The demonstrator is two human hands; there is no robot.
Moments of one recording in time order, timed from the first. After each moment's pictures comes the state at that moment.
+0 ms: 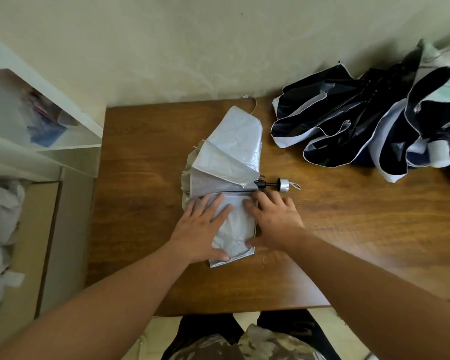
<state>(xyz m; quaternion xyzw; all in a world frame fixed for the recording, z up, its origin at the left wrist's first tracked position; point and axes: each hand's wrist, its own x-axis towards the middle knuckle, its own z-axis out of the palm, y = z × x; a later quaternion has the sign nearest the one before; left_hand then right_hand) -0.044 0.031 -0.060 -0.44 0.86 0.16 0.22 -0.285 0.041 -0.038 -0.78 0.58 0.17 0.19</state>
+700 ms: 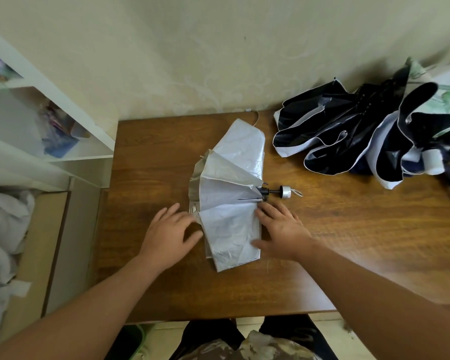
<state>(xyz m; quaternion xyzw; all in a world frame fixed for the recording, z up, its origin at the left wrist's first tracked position) 0.019 0.037 -0.012 -0.57 0.79 0.20 0.08 -0.290 0.056 -0.026 -0.73 0.61 0.12 0.30</state>
